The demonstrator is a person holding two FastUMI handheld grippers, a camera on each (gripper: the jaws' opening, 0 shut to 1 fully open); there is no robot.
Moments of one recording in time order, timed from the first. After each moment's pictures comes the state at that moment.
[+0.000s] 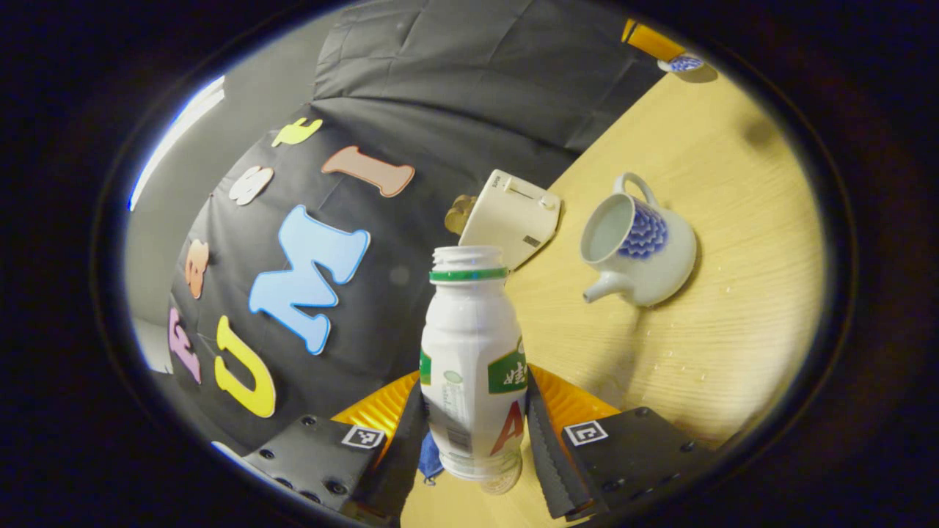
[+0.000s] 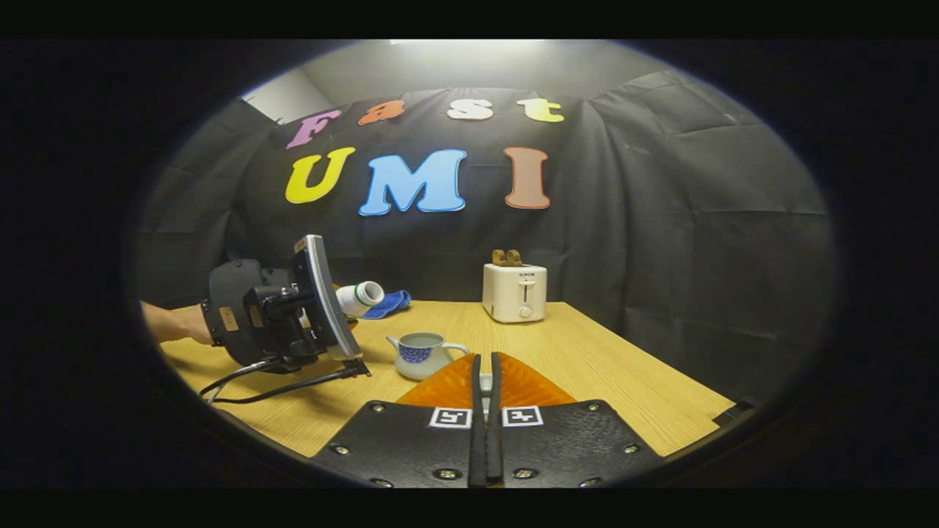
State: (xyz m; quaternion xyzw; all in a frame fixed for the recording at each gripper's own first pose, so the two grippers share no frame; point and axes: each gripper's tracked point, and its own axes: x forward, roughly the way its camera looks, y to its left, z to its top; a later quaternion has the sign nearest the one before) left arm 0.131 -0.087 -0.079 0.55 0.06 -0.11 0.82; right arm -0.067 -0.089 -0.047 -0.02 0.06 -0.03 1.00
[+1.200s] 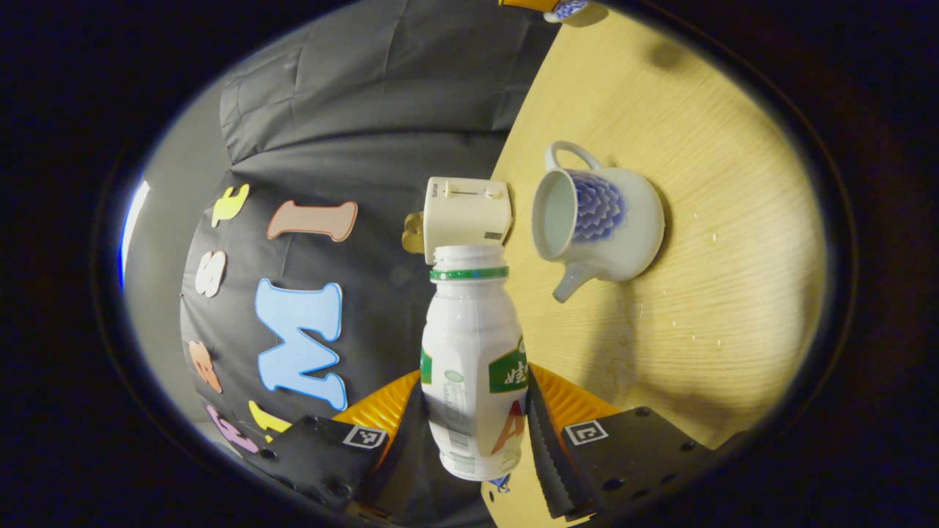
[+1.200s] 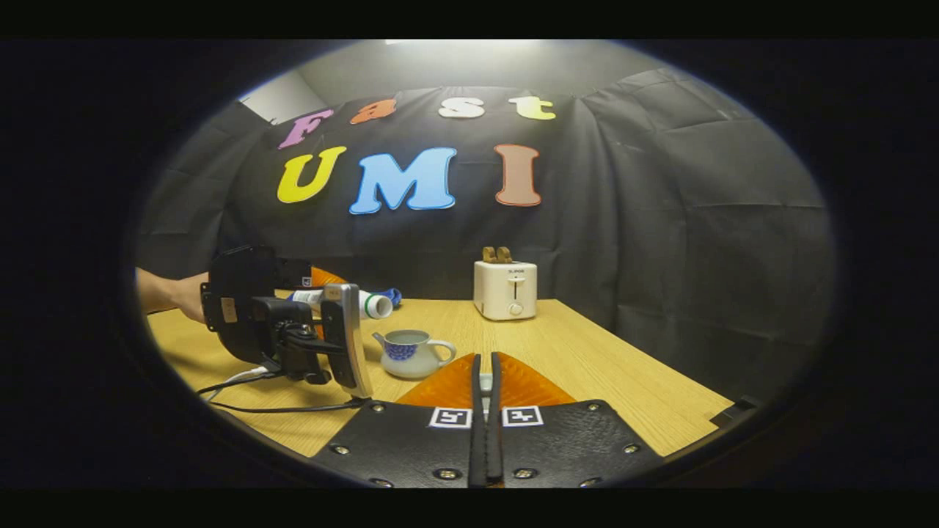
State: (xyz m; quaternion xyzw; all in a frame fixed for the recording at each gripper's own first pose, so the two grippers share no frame) left arm 0.141 -0.112 -0.080 0.70 0.06 -0.15 0.70; right arm -0.063 -0.102 -0.053 -0.01 0.06 -0.04 1.00
